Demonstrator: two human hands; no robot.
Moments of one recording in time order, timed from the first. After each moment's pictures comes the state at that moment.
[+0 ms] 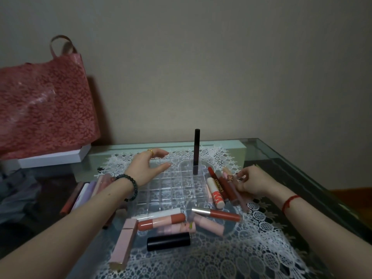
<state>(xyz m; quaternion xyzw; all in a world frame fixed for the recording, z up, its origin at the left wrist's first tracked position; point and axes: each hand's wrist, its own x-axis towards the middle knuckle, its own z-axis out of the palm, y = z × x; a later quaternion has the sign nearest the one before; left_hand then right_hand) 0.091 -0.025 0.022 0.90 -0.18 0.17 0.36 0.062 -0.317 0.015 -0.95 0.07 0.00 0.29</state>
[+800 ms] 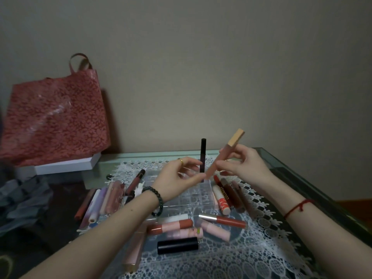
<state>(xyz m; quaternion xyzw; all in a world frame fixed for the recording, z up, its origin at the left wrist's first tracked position) 0.039 -0.074 0.048 0.83 -0.26 0.12 0.48 0.026 -0.265 0.075 -0.79 -0.11 -0.12 0.59</state>
